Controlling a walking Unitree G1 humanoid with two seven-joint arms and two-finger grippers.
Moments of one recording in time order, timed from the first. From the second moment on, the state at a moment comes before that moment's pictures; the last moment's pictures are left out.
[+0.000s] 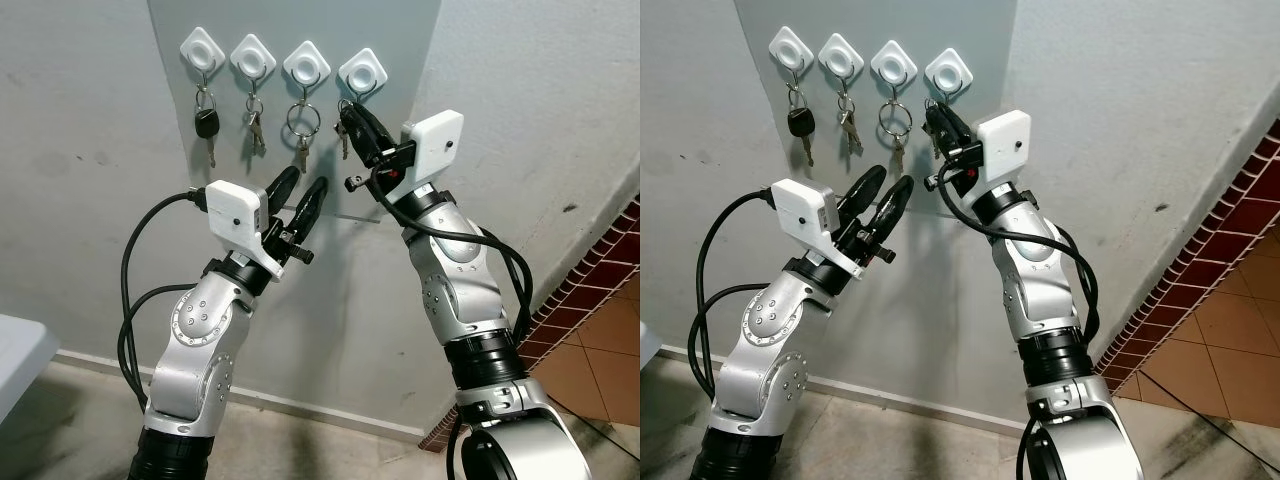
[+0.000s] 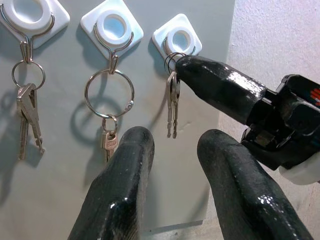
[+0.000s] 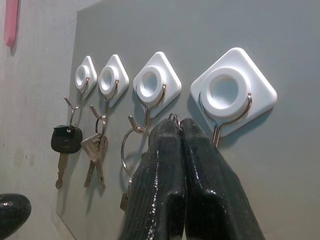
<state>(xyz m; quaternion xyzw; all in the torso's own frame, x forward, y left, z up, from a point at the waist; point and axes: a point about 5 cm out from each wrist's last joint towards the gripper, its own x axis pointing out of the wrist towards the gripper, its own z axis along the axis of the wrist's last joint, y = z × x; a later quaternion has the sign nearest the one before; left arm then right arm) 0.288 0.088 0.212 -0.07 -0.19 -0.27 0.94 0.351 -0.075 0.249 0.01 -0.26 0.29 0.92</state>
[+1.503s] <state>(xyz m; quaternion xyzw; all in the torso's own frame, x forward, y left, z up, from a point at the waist) 0.287 0.087 0.214 -0.08 -0.20 -0.27 0.94 0.351 -0.078 0.248 0.28 -0.19 0.31 0.89</state>
